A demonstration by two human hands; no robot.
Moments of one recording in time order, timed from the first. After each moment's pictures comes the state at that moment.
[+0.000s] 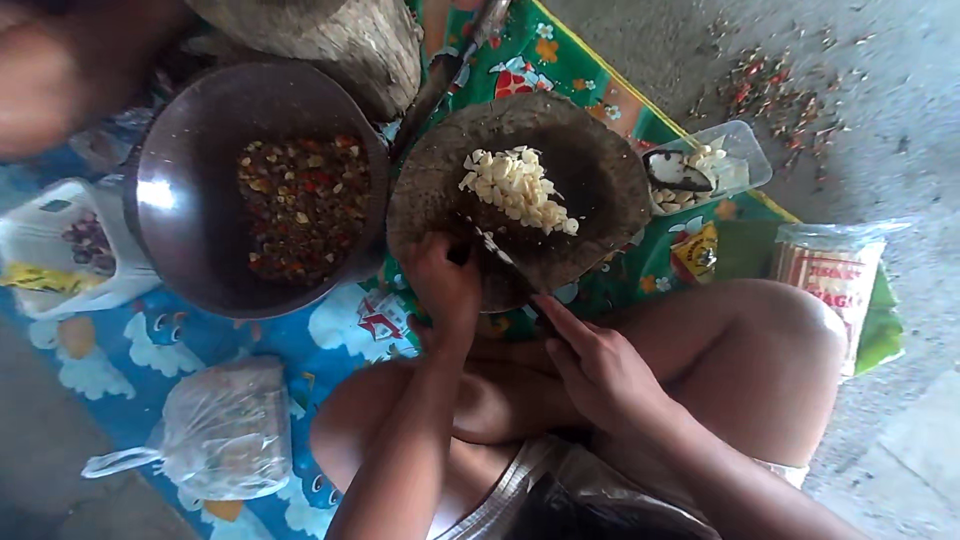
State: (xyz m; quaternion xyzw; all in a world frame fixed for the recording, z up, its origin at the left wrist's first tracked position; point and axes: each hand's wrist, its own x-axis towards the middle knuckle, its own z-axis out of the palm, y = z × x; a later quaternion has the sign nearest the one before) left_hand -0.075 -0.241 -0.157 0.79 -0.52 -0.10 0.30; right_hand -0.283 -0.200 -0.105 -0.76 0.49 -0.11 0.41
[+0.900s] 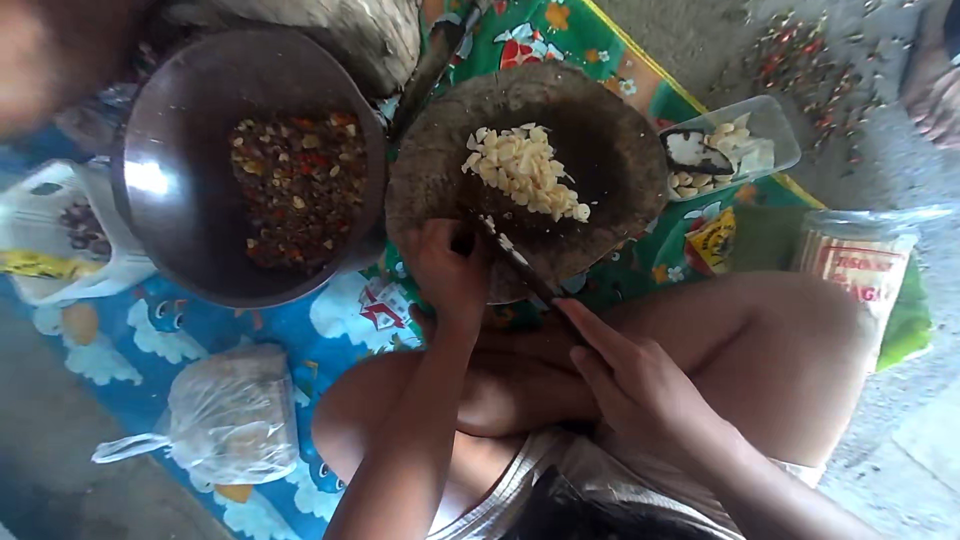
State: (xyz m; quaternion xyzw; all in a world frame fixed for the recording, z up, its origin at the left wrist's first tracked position) left_hand -0.074 -0.249 -0.165 0.80 -0.50 -0.09 0.32; right_hand -0.297 -0.196 -0.090 -0.76 0.48 -0.11 0.43
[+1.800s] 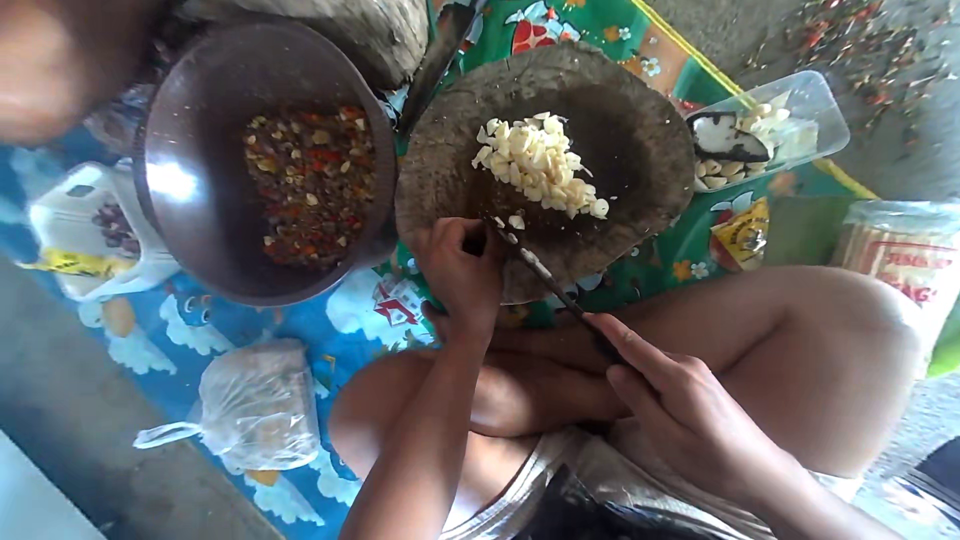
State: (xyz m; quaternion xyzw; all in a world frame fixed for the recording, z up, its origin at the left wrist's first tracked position) left_hand -0.075 -0.247 -0.168 0.79 -0.50 -0.09 0.34; right_hand -0.317 -0.189 -0.094 -0.75 0.45 -0.15 0.45
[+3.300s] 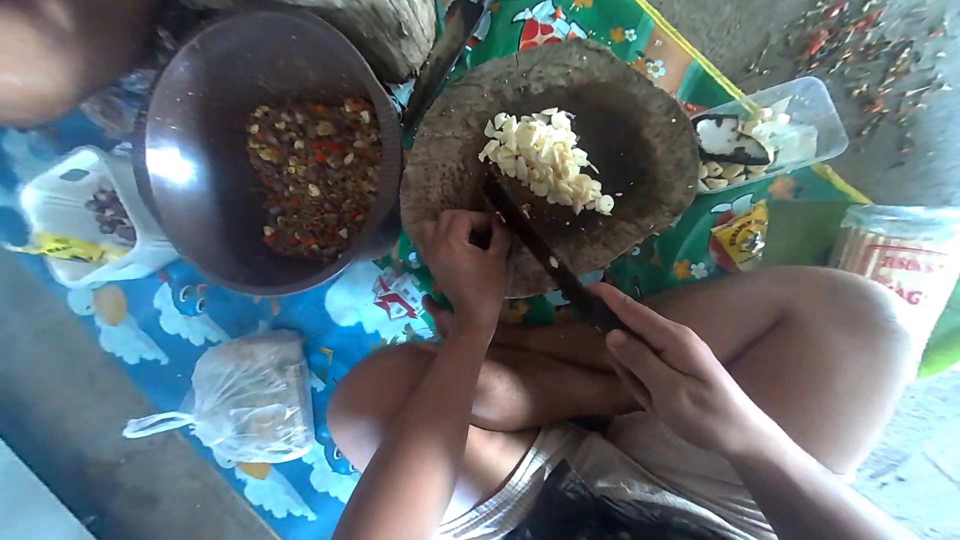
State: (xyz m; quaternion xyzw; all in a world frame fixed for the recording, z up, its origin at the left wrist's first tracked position) left_hand -0.076 -0.248 -0.172 0.79 -0.50 -0.06 0.35; right_hand -0.312 -0.208 -0.099 -0.61 0.44 -0.18 0.64
